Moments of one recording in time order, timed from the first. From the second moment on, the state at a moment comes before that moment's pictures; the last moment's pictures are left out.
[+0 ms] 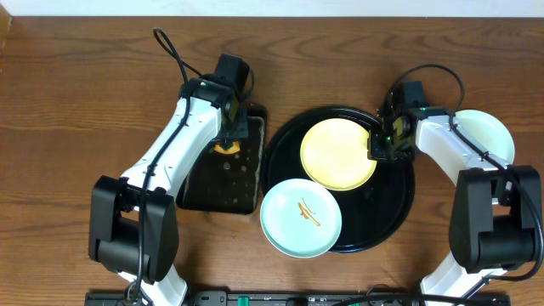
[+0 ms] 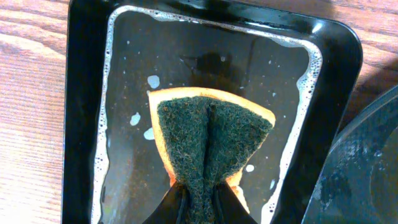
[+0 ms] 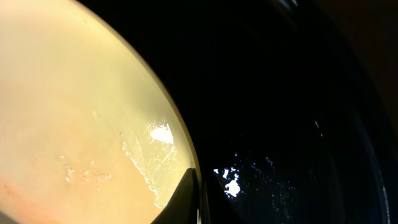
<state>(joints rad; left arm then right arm) -0.31 1.82 1.41 -0.95 -0.11 -0.38 0.10 1.86 1.13 -0.68 -0.17 0.20</state>
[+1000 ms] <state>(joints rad) -0.31 1.82 1.41 -0.95 -0.11 -0.38 -0.05 1.68 1.13 -0.61 -0.42 0.09</state>
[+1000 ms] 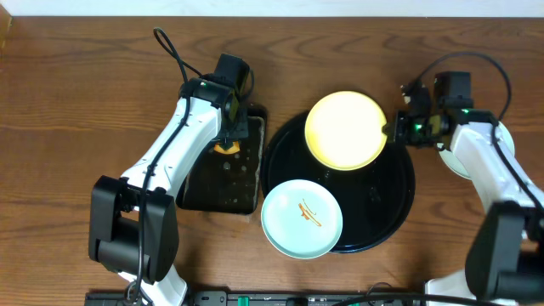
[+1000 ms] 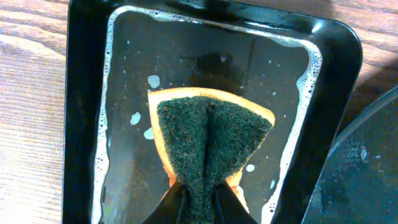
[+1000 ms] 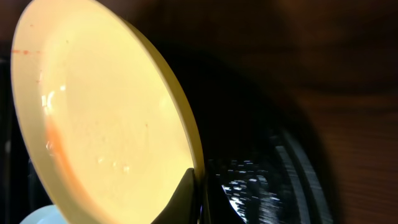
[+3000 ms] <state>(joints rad) -0.31 1.82 1.41 -0.95 -0.11 -0.38 0.33 1.46 1.13 -0.59 0.84 0.07</state>
